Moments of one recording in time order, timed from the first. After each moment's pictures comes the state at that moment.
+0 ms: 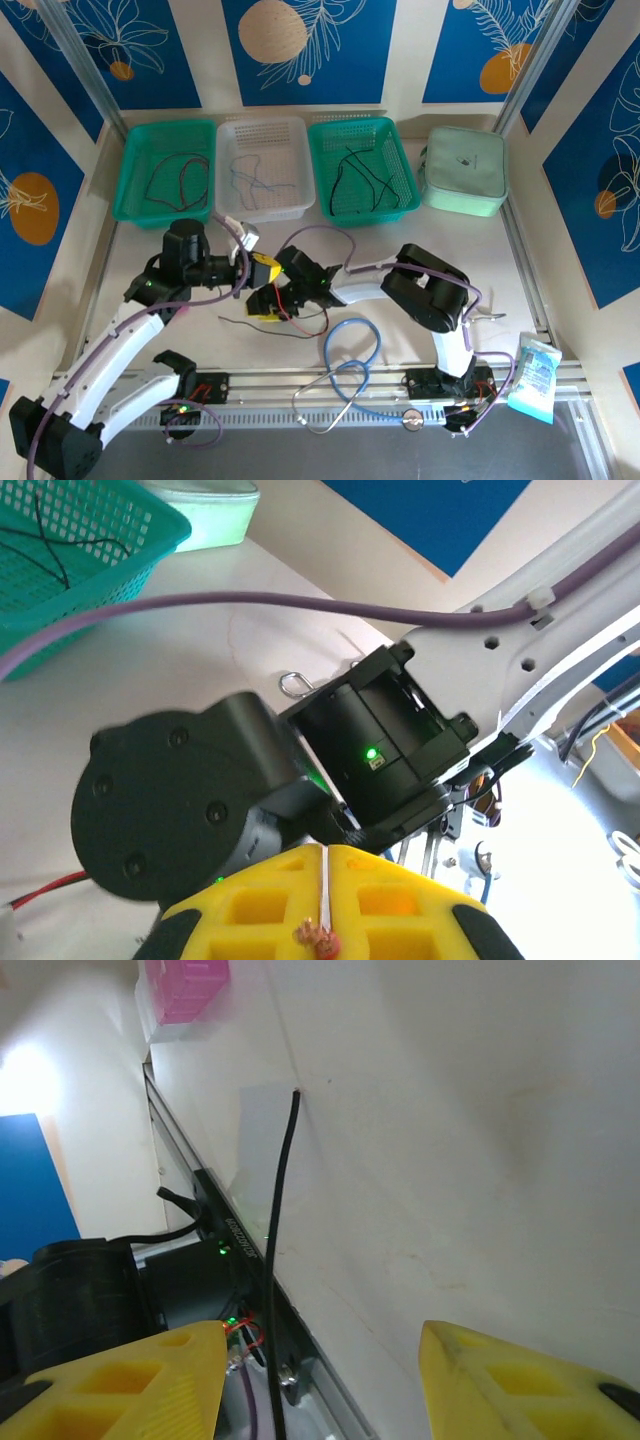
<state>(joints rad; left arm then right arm) -0.43 0.84 0.73 -0.37 0.86 -0.10 1.03 1.95 1.02 0.24 -0.64 1.10</state>
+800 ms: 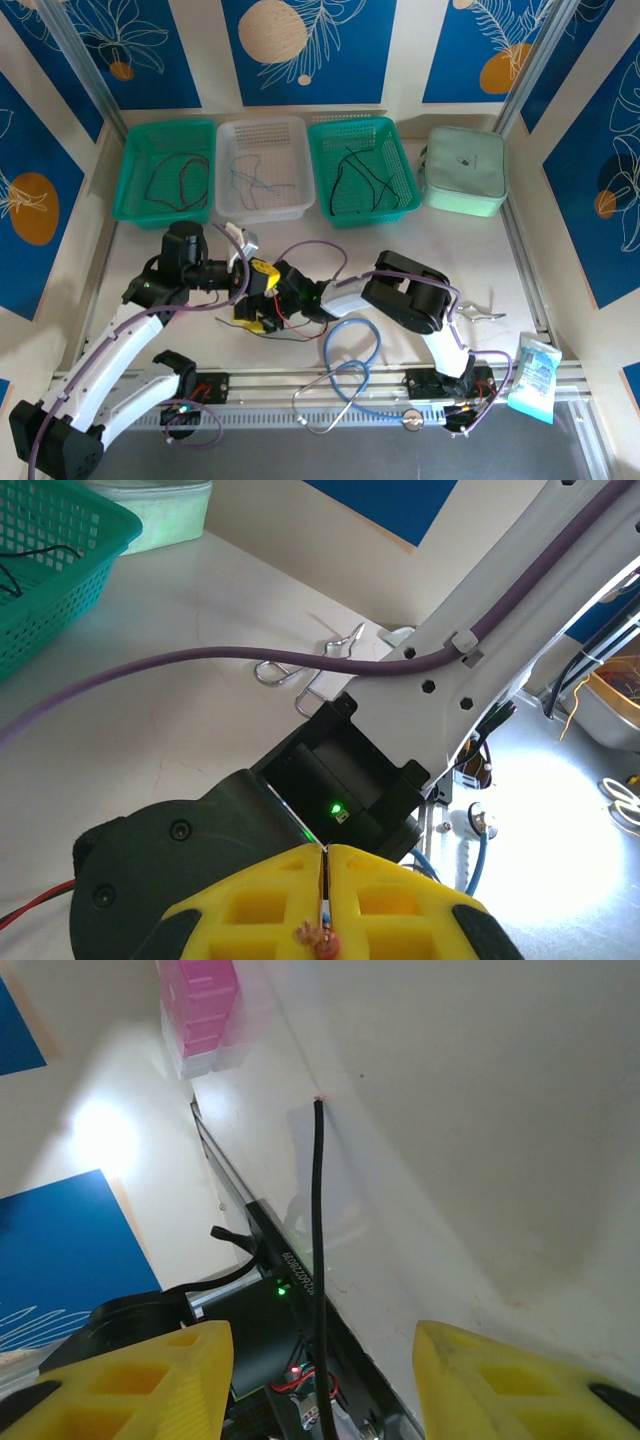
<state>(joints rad) -0.41 0.83 0.73 -0.42 0.94 0.03 1.11 2.05 1.01 0.50 -0.58 1.42</state>
